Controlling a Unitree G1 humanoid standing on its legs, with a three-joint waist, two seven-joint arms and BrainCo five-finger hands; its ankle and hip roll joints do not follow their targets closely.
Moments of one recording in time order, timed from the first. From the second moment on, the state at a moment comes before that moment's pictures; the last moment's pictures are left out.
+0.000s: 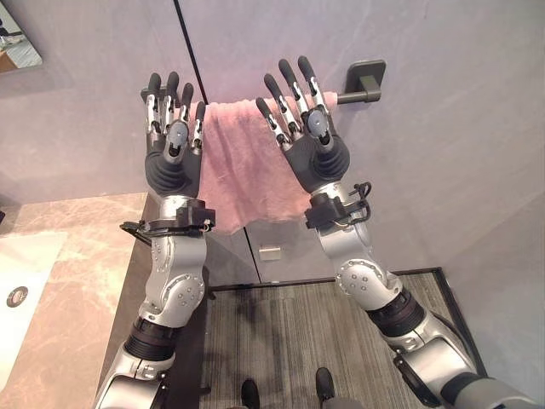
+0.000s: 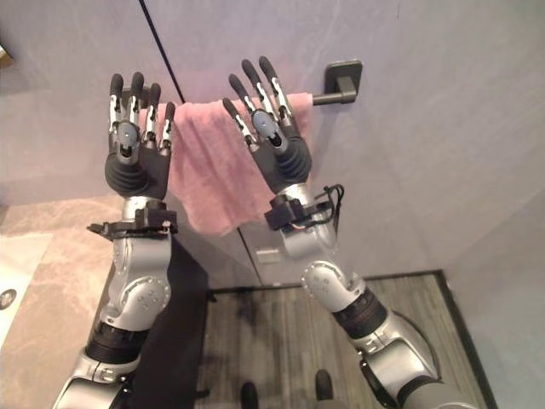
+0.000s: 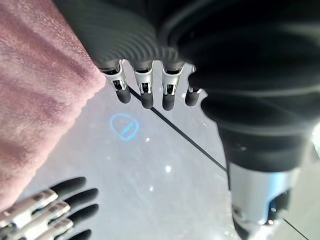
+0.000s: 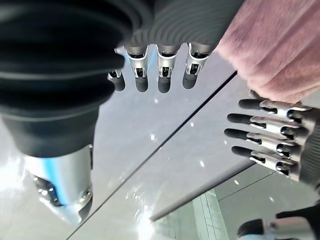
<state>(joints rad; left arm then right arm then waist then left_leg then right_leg) -0.45 0.30 -0.21 -0.19 -0.90 -0.34 0.27 -0.67 -0.20 0.50 -0.06 1.09 -0.27 -0.13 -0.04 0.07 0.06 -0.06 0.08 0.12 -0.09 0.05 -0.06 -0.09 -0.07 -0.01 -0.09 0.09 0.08</state>
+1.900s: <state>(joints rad) -0.44 0.44 -0.02 -0.01 -0.54 -0.37 0.39 -0.72 -0.36 0.28 0.12 0.79 -0.32 -0.26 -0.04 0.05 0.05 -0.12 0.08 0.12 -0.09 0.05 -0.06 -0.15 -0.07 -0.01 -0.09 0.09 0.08</state>
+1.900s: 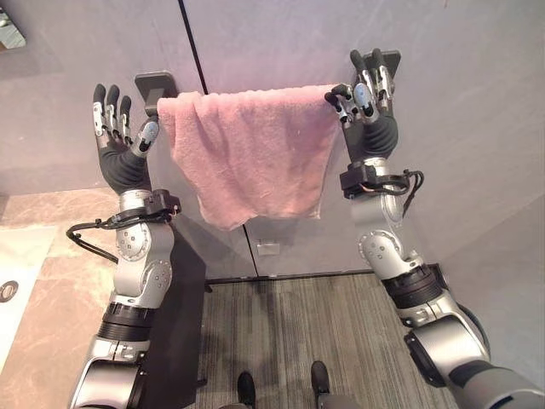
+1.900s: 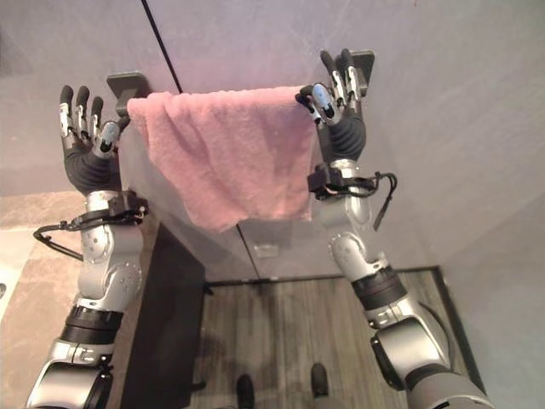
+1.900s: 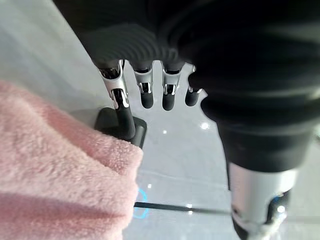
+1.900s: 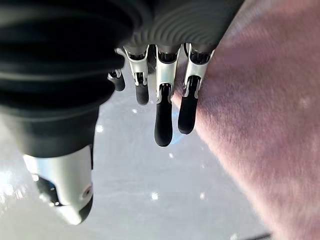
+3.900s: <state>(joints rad) -0.01 0.22 -0.15 1.20 0.00 -0.04 0.15 -0.07 -0.39 0.16 1.13 0.05 0.00 -0.19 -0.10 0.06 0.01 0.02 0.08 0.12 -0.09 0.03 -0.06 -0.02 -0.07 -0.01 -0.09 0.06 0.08</state>
